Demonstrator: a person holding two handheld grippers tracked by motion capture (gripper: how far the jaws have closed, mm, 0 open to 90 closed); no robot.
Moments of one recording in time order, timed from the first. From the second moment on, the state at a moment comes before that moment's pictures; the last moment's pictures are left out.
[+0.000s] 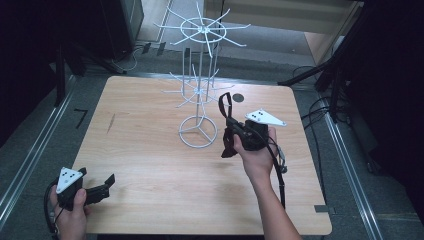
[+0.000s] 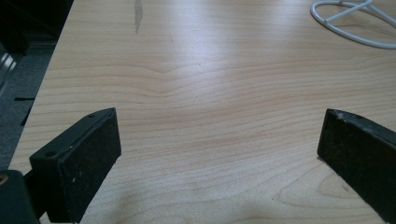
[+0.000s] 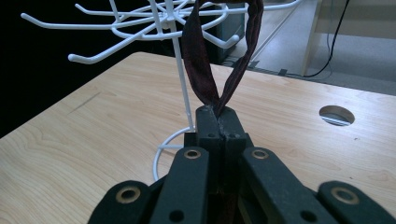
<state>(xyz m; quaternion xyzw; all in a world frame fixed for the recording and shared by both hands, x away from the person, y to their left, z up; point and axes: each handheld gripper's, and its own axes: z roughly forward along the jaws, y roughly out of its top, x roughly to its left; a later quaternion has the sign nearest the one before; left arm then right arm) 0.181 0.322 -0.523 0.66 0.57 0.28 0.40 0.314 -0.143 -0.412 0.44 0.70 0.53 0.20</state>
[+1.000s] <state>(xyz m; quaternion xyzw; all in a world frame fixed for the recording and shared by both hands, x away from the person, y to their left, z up) 0.181 0.323 -0.523 0.65 0.57 0.28 0.40 0.332 -0.115 -0.426 0.44 0.71 0.51 0.19</state>
